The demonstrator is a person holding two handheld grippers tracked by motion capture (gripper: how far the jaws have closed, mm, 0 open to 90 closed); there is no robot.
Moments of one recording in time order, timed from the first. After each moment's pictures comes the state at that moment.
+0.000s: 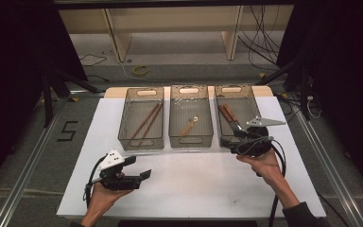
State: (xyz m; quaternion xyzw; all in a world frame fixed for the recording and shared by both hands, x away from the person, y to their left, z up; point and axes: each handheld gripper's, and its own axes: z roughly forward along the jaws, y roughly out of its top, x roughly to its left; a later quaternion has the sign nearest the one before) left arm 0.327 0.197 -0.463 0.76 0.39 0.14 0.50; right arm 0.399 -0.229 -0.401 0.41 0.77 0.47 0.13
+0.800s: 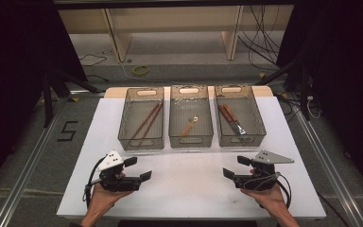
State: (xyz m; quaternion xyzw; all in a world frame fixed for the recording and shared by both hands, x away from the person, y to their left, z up) left arm 0.324 0.198 -0.464 0.76 0.38 0.12 0.52; right arm 0.327 -0.242 -0.450 0.39 0.76 0.50 0.13
